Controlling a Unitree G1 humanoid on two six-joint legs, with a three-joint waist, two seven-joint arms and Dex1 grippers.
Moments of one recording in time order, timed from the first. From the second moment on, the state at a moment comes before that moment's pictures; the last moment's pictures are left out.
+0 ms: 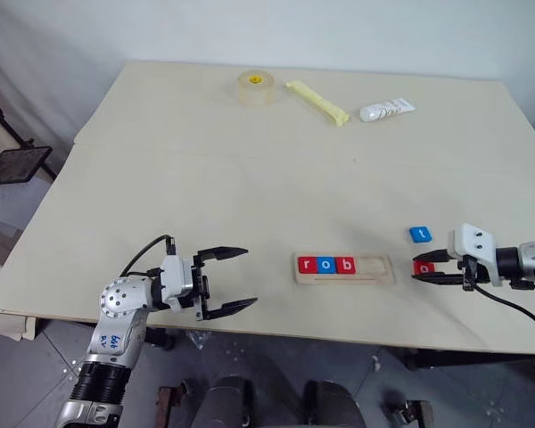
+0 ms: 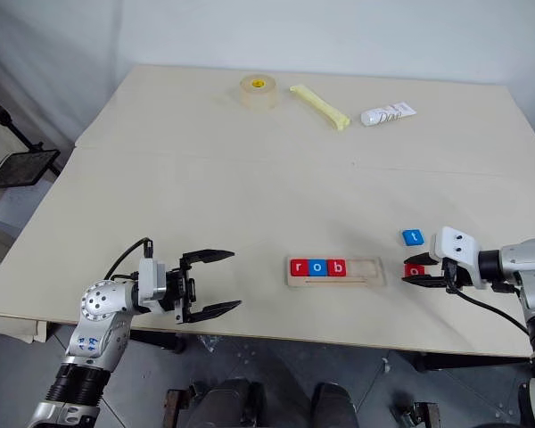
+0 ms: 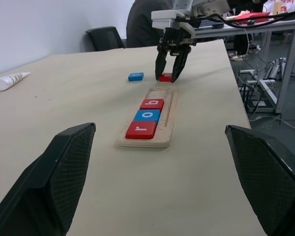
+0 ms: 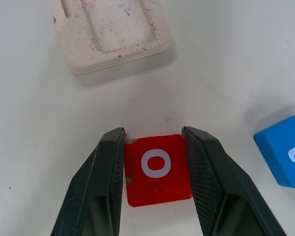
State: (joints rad) left arm -0.19 0.44 -0.01 0.05 -0.42 -0.27 -1.17; right arm -0.50 -0.97 0.03 0.69 0.14 -0.24 1.43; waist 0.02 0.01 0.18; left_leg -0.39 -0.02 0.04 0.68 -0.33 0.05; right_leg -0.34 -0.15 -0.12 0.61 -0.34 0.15
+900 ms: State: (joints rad) left arm -0.25 0.39 -0.03 0.13 -0.42 -0.31 -1.17; right arm -0.51 -0.95 0.13 0.08 0.20 0.35 1.33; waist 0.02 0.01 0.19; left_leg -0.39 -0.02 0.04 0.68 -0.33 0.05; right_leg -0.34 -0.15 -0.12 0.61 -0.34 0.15
